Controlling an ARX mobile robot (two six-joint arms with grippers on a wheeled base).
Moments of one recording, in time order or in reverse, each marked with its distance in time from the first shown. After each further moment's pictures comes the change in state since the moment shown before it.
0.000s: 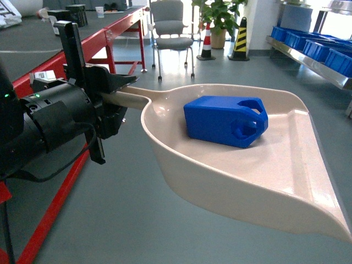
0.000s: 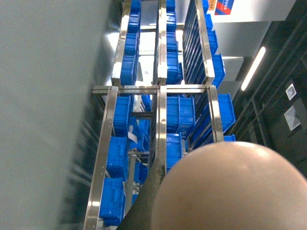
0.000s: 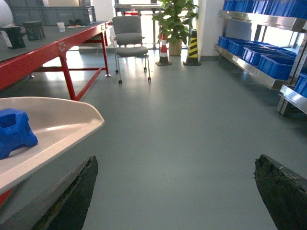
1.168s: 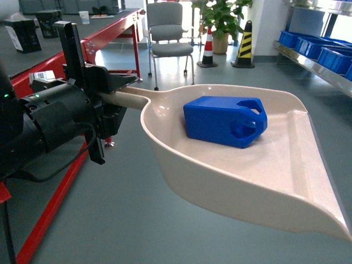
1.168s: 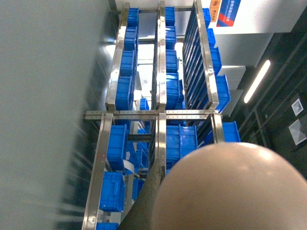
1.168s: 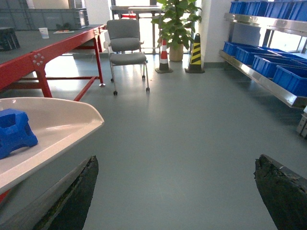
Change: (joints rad) left arm 0.001 0.000 0.000 0.001 -0.001 0.000; right arm 0.000 0.000 0.000 0.000 0.000 0.000
